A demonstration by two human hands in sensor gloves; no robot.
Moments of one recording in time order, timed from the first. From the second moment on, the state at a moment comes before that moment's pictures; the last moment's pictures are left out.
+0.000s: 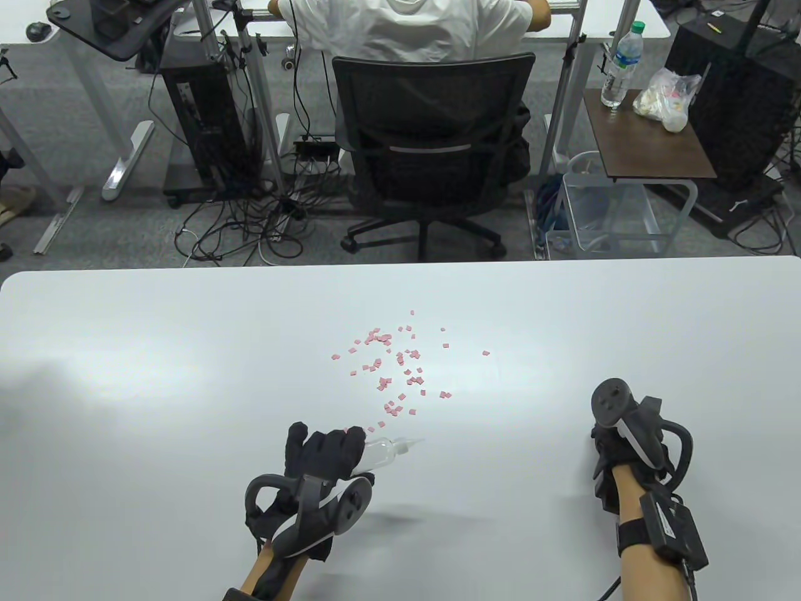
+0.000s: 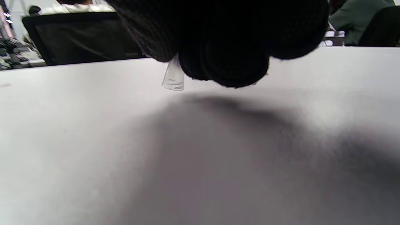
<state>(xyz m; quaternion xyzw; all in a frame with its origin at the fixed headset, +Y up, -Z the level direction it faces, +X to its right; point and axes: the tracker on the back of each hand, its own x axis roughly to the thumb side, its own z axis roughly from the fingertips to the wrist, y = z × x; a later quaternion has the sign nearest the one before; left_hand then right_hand) -0.141 -0.709 -0.268 0.13 -0.13 -0.07 0.98 0.290 -0.749 -0.361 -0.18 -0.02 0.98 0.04</state>
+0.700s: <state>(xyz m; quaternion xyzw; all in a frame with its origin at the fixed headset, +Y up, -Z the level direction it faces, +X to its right) -0.126 -0.708 -0.253 0.16 -0.18 0.01 0.97 0.157 -0.696 -0.273 0.14 -0.09 0.87 0.46</state>
